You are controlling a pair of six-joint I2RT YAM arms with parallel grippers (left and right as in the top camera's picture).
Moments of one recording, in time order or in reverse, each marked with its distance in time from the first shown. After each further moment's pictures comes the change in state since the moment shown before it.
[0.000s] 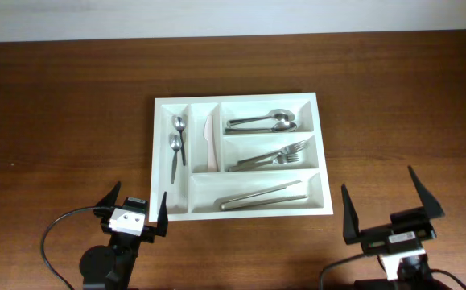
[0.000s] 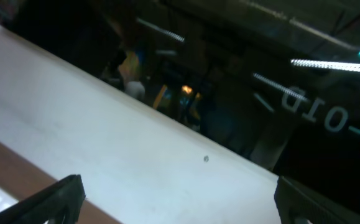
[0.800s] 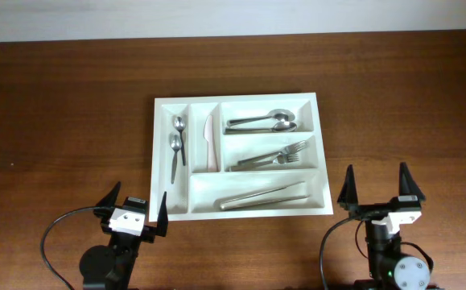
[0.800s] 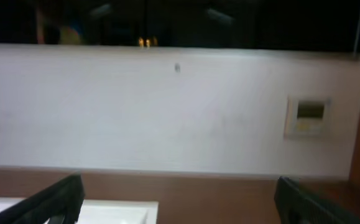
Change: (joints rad) left arm 0.000 0.000 0.000 0.001 0.000 0.000; right arm 0.000 0.000 -0.345 0.139 0.325 0.374
